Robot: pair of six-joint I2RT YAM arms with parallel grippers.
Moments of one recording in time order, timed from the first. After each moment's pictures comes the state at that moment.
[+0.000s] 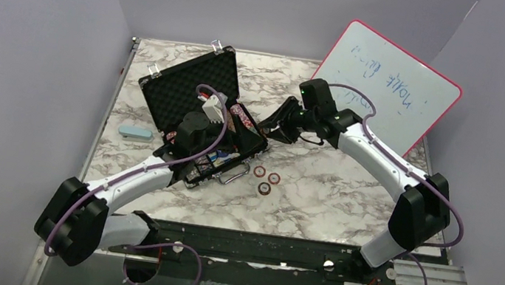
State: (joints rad) left arm -0.54 1.15 0.58 0.33 0.25 -0.73; right arm 0.61 1.62 1.35 -0.51 -0.26 1.12
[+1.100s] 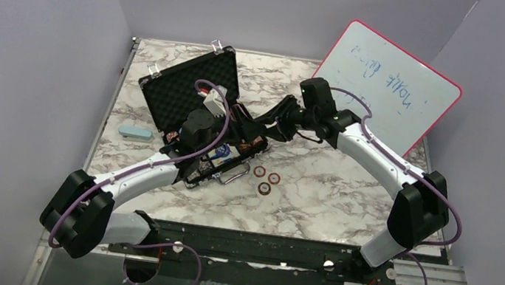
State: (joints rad) left arm -0.59 1.23 0.62 0.47 0.14 -0.85; right arm 0.61 1.63 1.33 -0.41 -0.38 1.26
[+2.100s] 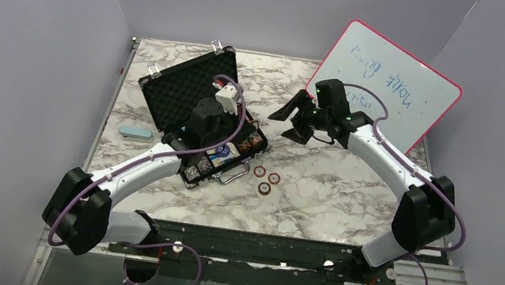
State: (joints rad) left arm -0.59 1.24 0.72 0.24 0.12 -0.53; right arm 0.53 1.62 1.30 -0.42 -0.32 1.10
